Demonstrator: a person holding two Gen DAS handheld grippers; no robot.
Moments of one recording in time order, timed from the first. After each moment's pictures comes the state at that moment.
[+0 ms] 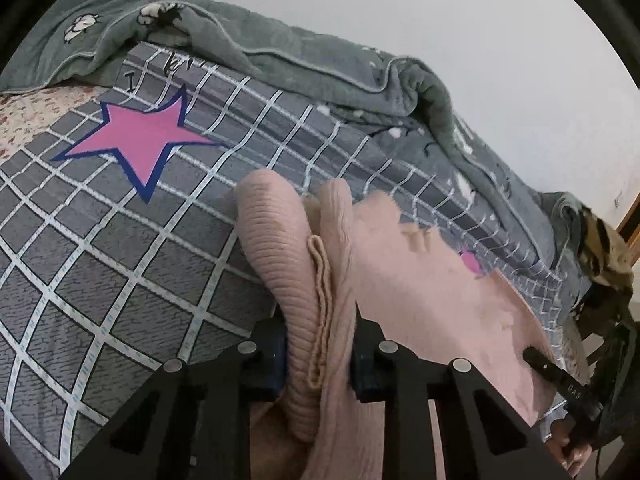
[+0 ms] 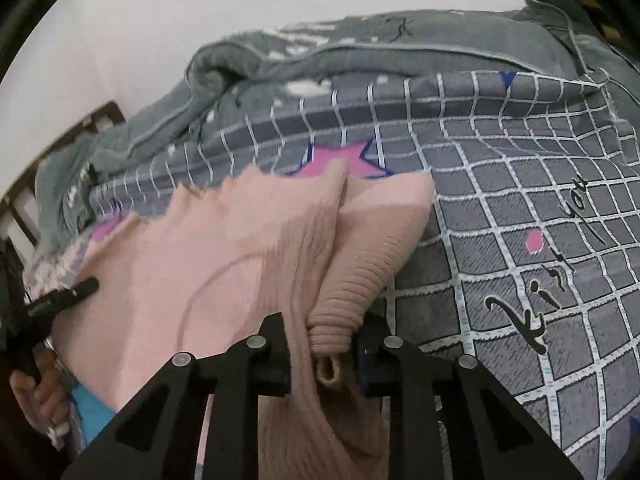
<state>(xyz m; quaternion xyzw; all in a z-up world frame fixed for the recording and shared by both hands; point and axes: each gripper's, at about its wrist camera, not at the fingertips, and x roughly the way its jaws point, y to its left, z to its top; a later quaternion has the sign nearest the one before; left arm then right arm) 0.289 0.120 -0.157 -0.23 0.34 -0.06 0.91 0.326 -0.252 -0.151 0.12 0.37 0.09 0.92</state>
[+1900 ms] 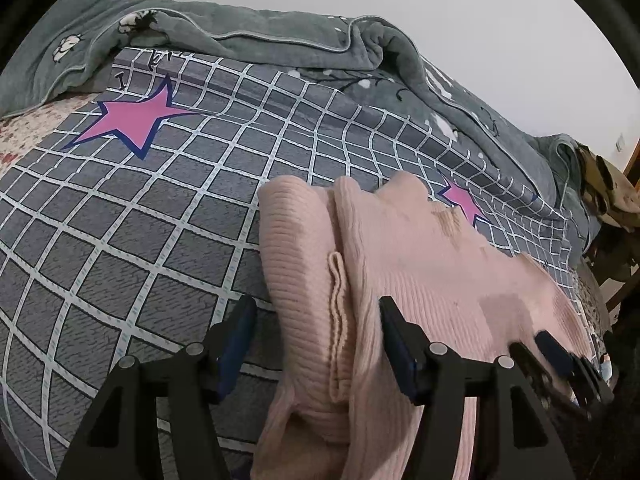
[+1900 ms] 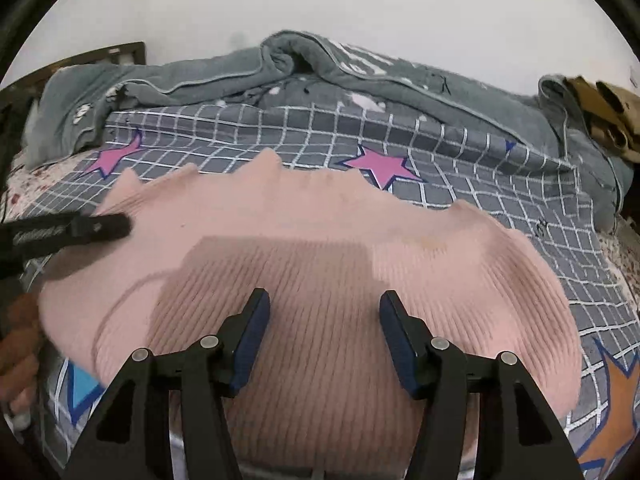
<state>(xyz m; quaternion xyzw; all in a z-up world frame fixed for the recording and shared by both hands) 0.242 0.079 -0.170 -0.16 0.38 -0.06 0.91 0.238 -0.145 -0.153 -0.05 0.34 0.03 0.94</state>
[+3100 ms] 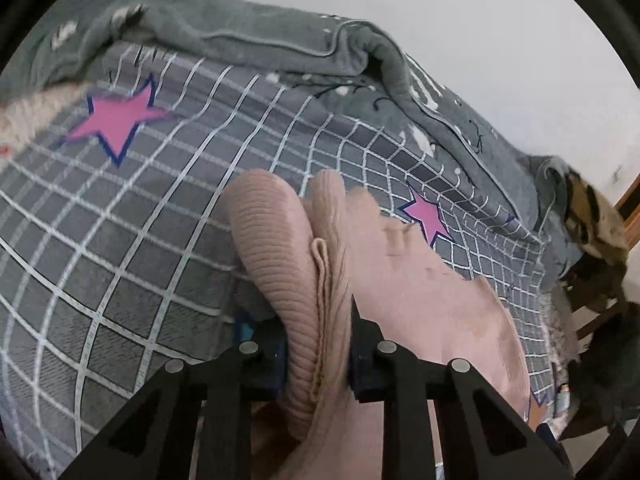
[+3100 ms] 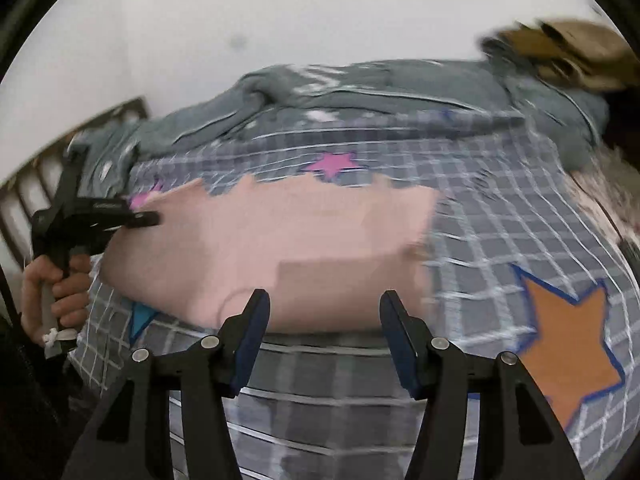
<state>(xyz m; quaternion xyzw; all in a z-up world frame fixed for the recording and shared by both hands) 0.247 0.037 -0.112 -0.19 0.41 -0.05 0.89 0.128 -0.292 -0.110 0.08 0.33 0.06 0.94</state>
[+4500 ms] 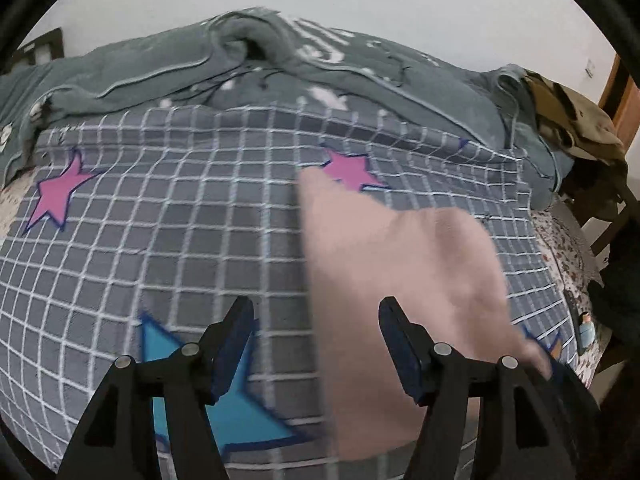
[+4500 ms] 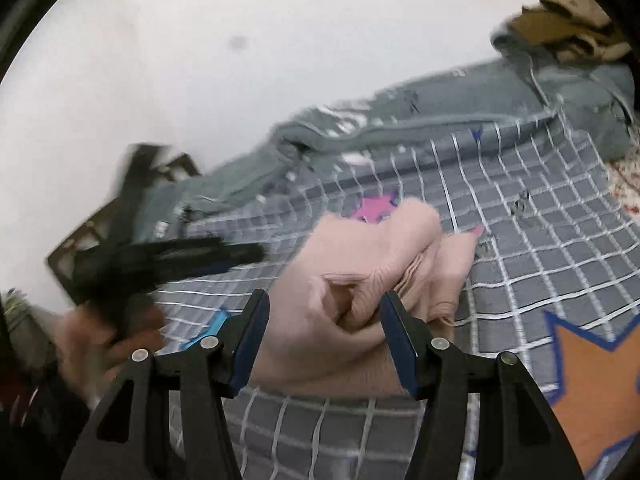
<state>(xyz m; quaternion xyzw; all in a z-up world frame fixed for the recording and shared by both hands) 0.255 -0.063 -0.080 -0.06 0.44 -0.10 0.89 0.184 -0.293 -0.099 0.15 0.31 0.14 0.93</state>
